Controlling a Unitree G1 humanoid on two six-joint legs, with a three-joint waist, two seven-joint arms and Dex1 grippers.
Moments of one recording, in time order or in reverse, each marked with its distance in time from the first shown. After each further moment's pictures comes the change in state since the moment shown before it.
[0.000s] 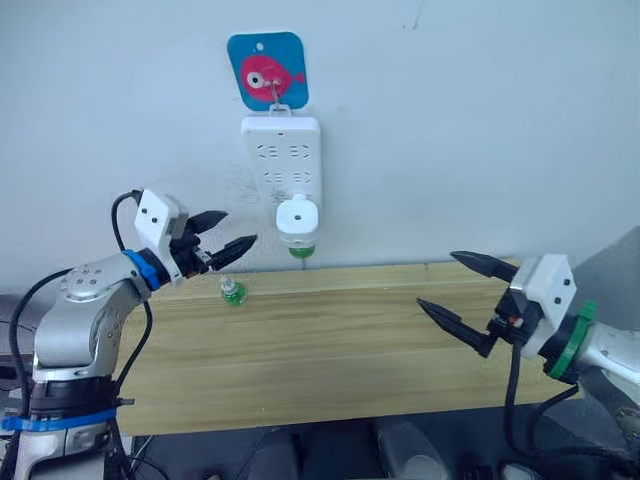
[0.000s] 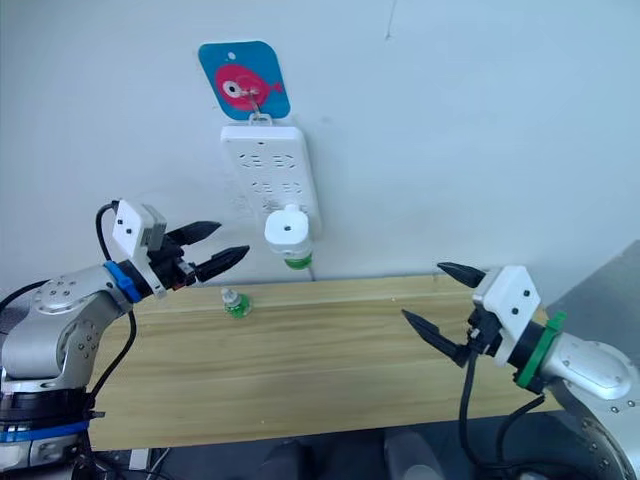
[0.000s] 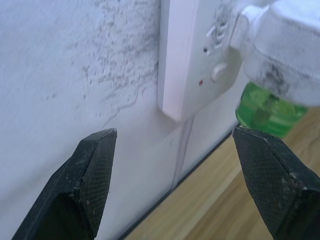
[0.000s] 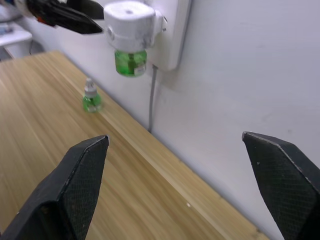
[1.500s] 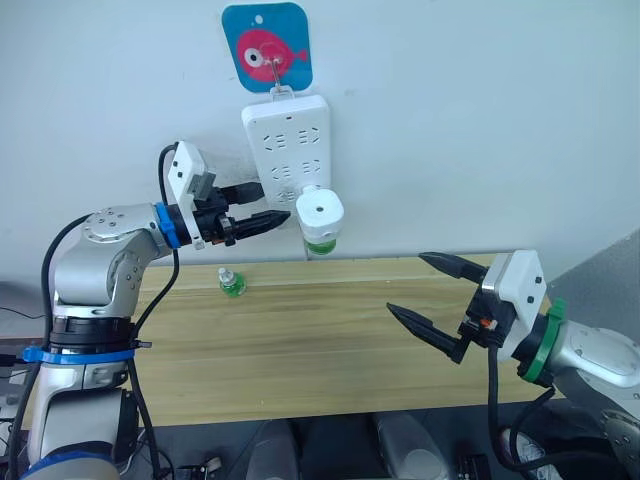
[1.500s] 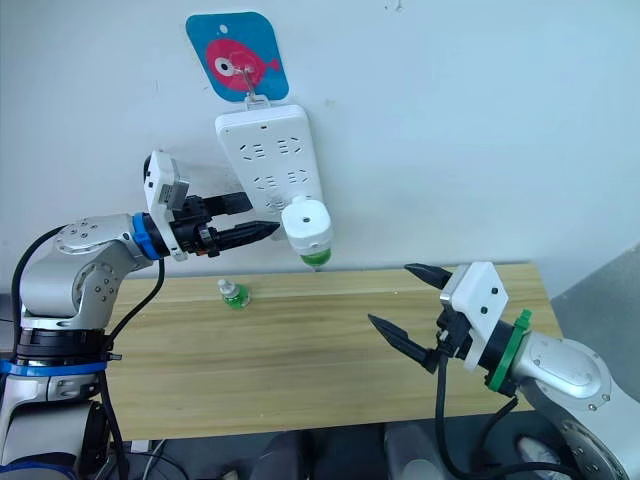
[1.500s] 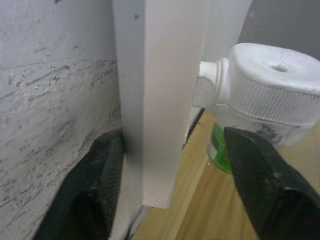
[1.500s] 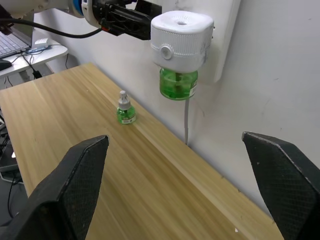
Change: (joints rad) left arm -0.269 0.023 -0.132 0.122 -0.037 0.030 -0.256; right arm -0.097 0.017 0.096 -0.070 0.098 0.096 -0.119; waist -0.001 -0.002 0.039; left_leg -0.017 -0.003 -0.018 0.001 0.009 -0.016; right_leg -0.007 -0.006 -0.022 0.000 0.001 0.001
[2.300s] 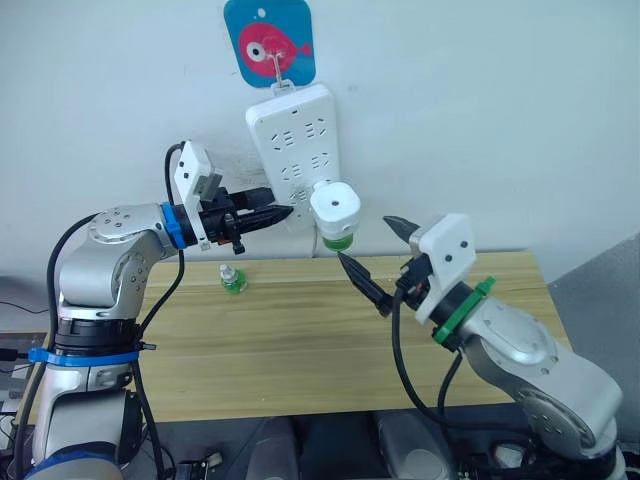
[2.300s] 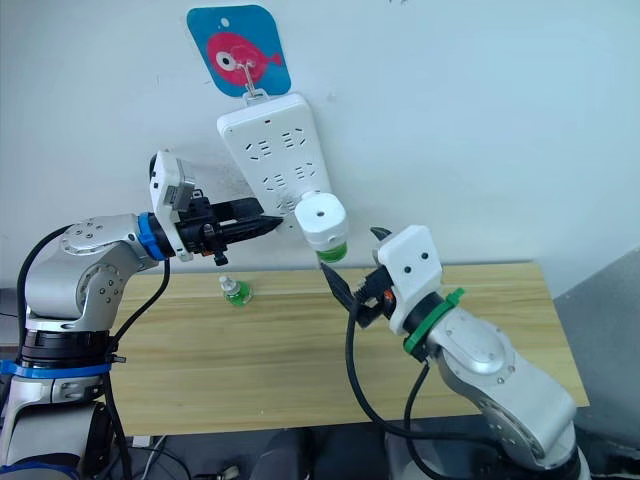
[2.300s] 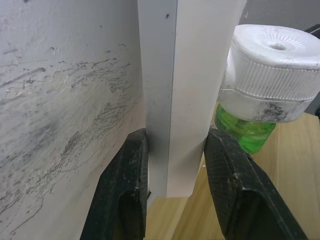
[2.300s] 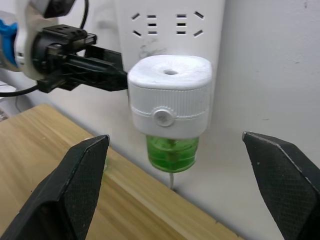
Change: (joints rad) left arm 0.005 -0.024 -0.006 -0.042 -0.003 0.008 0.027; right arm -0.313 0.319 0.337 0.018 -0.190 0.236 -0.445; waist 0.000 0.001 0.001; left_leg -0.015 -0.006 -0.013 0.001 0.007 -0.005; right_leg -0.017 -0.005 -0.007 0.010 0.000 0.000
